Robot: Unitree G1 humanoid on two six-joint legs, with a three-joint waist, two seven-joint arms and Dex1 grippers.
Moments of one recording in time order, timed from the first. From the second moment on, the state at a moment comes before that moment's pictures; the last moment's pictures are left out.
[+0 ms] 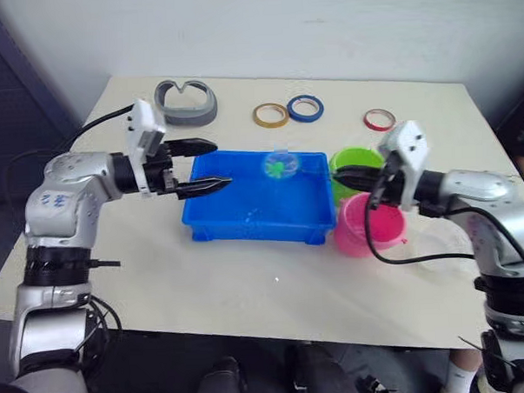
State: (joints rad) left arm -0.89 0.61 -0.01 0.27 -0.43 0.45 -1.17; right arm -0.48 -0.73 -0.21 -0.36 0.38 0.82 0.83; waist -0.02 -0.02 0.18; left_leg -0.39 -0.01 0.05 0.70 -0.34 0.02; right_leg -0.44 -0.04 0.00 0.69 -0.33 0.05
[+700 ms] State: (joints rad) left arm -1.00 0.47 -0.06 0.48 -0.36 0.31 -1.27; right arm -0.18 -1.24 -0.11 -0.20 -0.31 -0.15 0.58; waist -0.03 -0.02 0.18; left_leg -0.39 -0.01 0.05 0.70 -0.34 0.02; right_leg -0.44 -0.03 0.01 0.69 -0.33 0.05
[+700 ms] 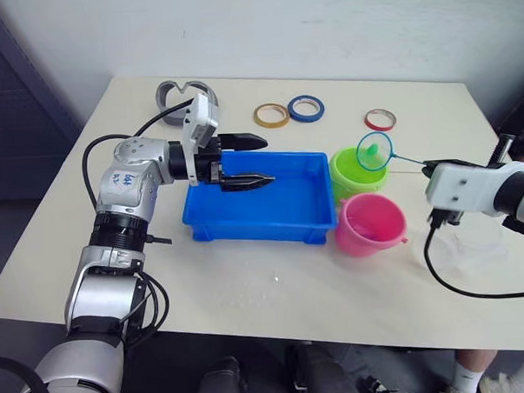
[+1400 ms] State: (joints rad) left arm -0.96 0.54 -0.05 0.41 -0.36 0.34 -1.25; right arm -0.34 -1.15 -0.07 0.03 -0.25 -0.35 0.55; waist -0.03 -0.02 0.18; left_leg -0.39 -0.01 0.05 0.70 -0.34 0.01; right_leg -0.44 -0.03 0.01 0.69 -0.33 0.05
